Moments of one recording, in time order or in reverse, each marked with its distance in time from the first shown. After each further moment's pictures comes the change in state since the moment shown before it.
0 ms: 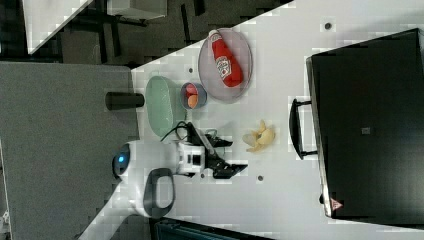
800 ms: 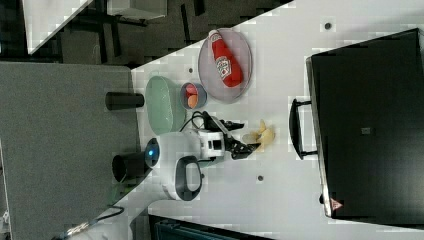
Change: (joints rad) arm 0.019 0.283 -0.002 0.043 -0.023 0.339 -0.002
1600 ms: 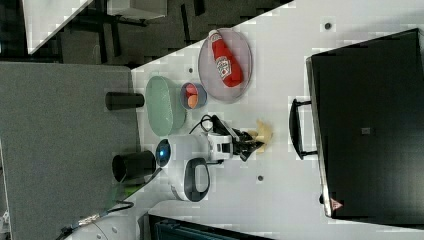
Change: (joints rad) arm 0.001 0.034 0.003 -0.016 0.016 0.034 -0.001
